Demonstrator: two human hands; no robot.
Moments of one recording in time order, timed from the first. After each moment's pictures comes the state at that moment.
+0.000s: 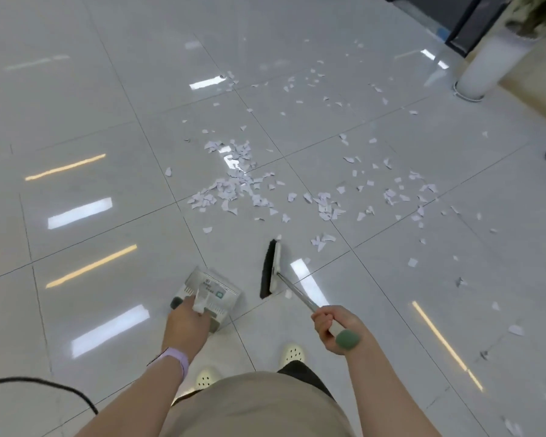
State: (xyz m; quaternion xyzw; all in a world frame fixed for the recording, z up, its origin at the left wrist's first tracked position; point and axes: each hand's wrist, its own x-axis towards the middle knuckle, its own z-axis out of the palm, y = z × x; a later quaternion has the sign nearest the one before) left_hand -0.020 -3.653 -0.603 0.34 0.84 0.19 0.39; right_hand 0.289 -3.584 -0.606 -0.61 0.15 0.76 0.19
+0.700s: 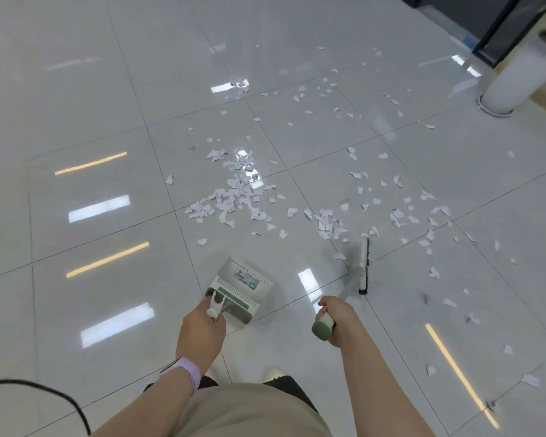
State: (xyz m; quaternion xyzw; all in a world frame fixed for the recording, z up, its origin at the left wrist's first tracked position) left_hand 0.106 -3.556 -0.602 0.34 0.83 0.25 0.37; right_hand 0.357 -3.449 -0.594 -0.75 -0.08 0.64 0.16
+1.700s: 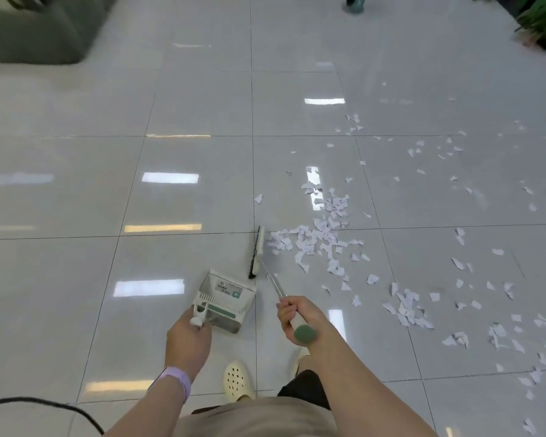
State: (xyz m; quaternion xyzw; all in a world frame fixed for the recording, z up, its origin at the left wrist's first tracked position) left_hand -0.204 -3.493 -0.591 0.11 0.89 0.33 0.29; right_hand -0.053 -3.303 -0.611 -0.52 0.05 0.85 0.02
